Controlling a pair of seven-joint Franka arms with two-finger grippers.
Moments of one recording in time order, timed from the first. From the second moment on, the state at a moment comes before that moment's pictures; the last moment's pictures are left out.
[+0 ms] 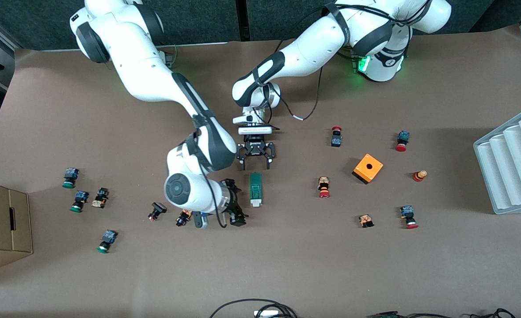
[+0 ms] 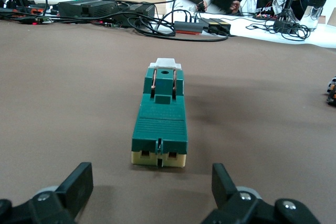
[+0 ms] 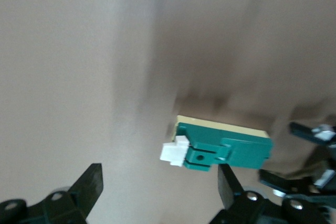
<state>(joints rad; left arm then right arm) -0.81 0.96 -0.38 -1.71 1.97 1.88 -2.61 0.65 0.87 -0.17 -1.22 0.54 2.15 1.62</state>
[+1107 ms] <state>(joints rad) -0.81 1.01 -0.35 -1.64 2.04 1.87 -2.51 0.73 0.95 -0.22 -1.21 0.59 2.18 1.77</state>
